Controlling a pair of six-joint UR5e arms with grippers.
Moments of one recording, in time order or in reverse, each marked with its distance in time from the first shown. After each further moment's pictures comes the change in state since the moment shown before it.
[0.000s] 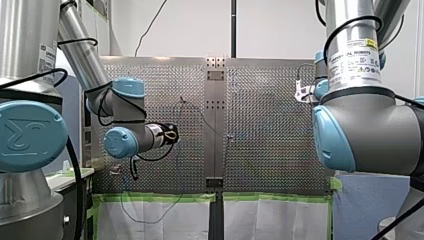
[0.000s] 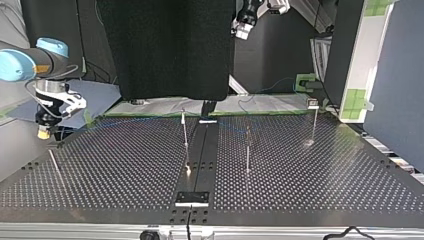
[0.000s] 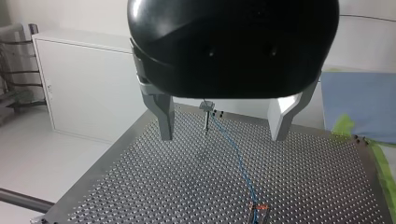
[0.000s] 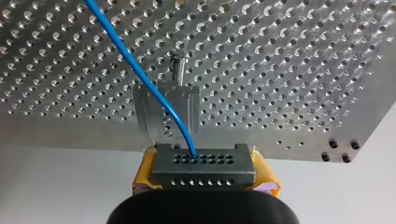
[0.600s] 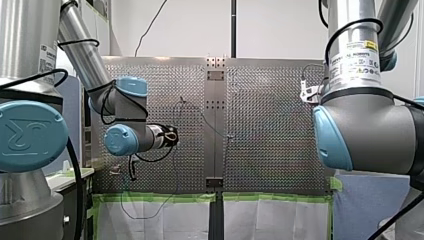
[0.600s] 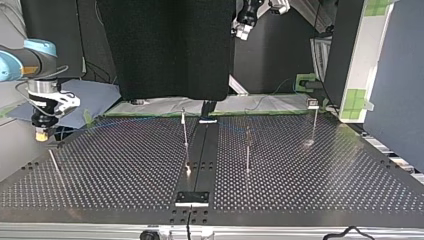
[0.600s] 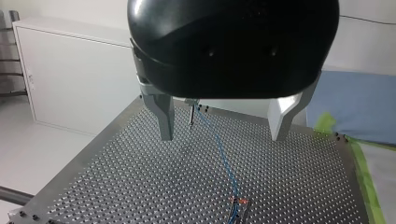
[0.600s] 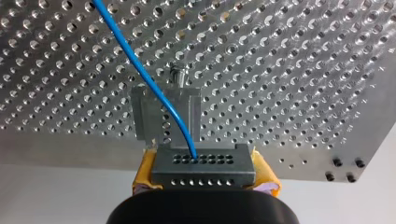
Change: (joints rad) left arm 0.003 -0.001 0.018 -0.078 -0.001 -0.006; right arm -0.062 0.018 -0.019 -0.003 -0.165 0.000
